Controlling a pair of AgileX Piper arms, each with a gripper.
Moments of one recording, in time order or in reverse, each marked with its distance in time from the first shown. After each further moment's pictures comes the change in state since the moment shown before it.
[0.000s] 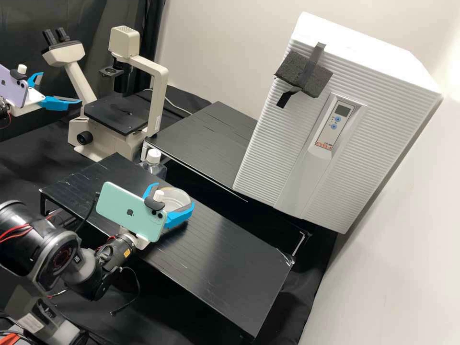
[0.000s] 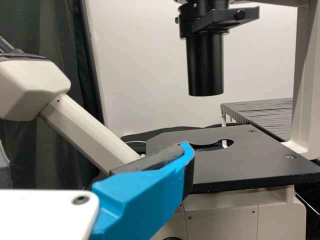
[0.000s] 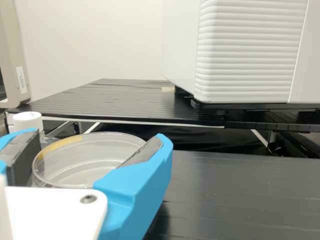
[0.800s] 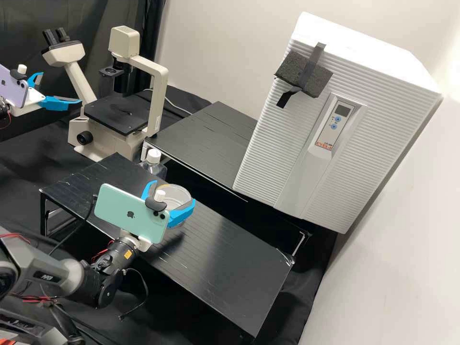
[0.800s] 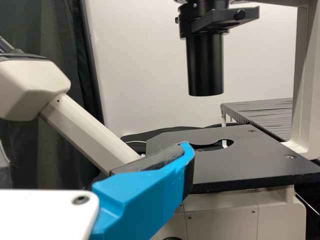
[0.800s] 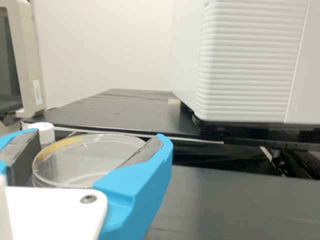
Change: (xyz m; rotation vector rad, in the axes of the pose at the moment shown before) left arm 0.000 0.000 0.000 0.000 0.000 0.000; right arm -0.018 0.025 -0.004 -0.017 0.071 -0.025
